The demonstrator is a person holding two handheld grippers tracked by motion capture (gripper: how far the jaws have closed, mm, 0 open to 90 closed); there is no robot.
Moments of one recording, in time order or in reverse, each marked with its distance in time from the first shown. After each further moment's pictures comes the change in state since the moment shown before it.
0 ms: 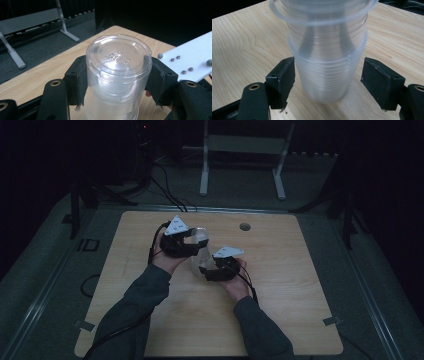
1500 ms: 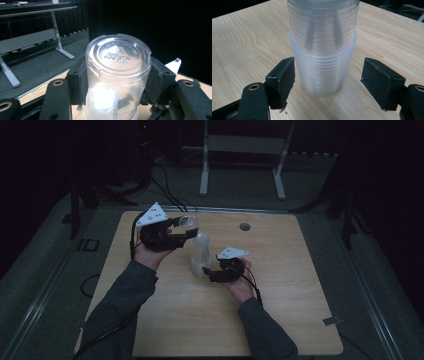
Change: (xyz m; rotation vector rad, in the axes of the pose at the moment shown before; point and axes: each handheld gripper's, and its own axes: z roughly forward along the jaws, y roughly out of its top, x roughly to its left) left arm 0.001 0.037 -0.065 -0.125 -0.055 0.006; right arm -0.001 -0.001 -0.017 -0.011 -0.013 -0.027
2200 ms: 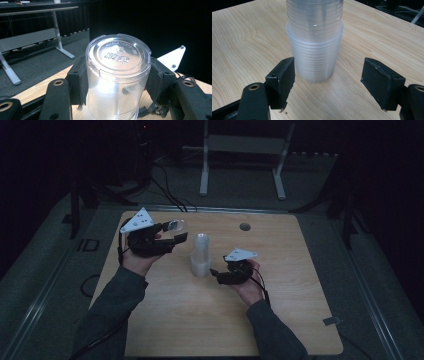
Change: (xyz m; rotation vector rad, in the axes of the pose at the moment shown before) left arm 0.005 -0.015 -0.027 -0.011 -0.003 -0.020; right arm -0.007 -0.005 -0.026 0.014 -0.019 -0.030
